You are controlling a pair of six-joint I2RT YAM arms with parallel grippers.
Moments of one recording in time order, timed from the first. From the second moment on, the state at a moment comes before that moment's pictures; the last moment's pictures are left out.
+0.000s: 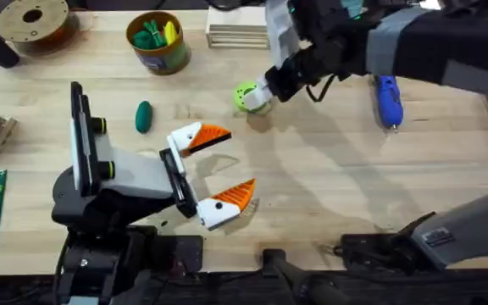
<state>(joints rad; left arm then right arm) -0.04 0.01 0.02 -0.12 1.11 -0.05 0.49 1.74 1.19 -0.46 -0.24 -0.19</state>
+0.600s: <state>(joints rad) -0.04 0.01 0.02 -0.12 1.11 -0.05 0.51 1.85 1.28 -0.49 -0.24 -0.19</state>
